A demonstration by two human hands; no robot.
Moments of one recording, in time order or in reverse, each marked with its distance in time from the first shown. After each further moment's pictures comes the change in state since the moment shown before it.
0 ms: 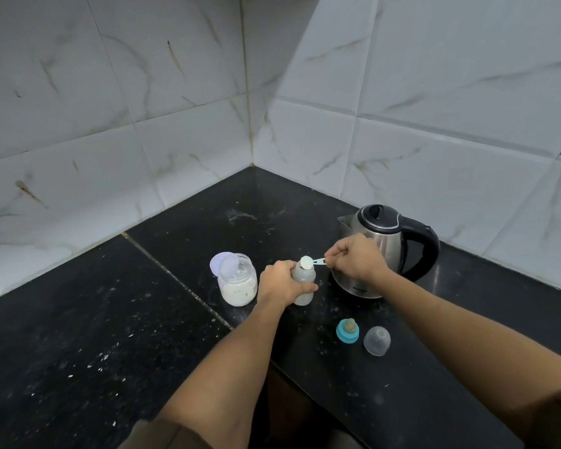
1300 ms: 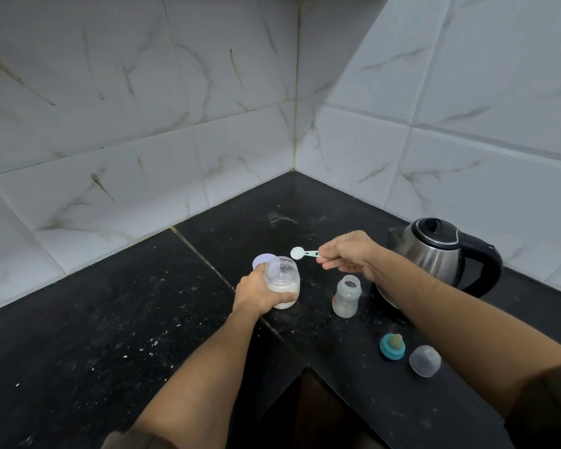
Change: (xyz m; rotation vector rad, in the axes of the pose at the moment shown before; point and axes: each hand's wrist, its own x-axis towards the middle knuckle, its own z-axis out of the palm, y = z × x) left_hand -0.013 -0.105 -0.081 -0.057 0.114 -0.145; right_hand 0.035 -0.088 0.048 0.473 -0.329 0.292
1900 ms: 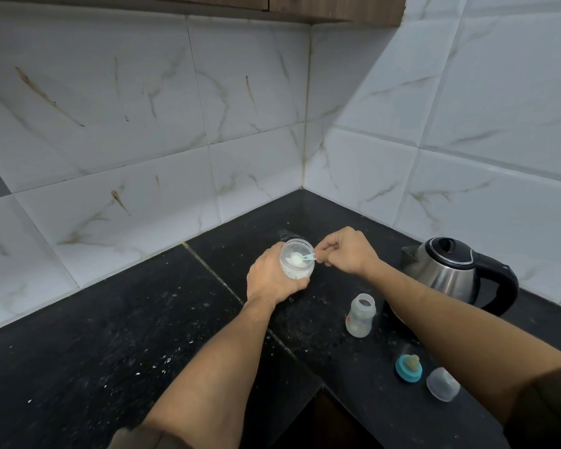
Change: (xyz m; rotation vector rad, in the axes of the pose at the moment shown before) left_hand 0.019 0.043 -0.038 0.053 0.272 0.243; right_hand -0.001 -0.037 0.024 -0.507 0.144 -0.481
